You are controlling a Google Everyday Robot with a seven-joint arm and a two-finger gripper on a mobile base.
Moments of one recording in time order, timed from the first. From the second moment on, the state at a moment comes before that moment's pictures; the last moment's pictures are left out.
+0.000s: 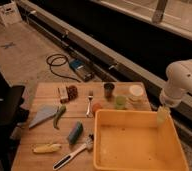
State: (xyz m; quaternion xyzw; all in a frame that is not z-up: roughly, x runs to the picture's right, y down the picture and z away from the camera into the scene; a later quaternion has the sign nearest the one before) arm 0.333 0.113 0.685 -0.32 0.09 0.25 0.91
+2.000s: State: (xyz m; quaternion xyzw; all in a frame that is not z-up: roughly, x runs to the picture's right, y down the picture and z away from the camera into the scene) arm 0.332 0.115 0.685 -0.33 0.09 0.25 0.91
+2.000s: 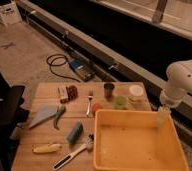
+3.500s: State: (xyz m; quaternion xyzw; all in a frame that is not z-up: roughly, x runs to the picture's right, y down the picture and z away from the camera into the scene) arm 0.105 0.107 0.609 -0.26 -0.04 -0.01 0.96
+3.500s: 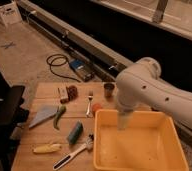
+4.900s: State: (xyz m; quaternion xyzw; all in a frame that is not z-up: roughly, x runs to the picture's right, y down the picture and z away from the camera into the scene) arm -0.064 0.079 0.645 -0.24 -0.09 -0.14 0.96
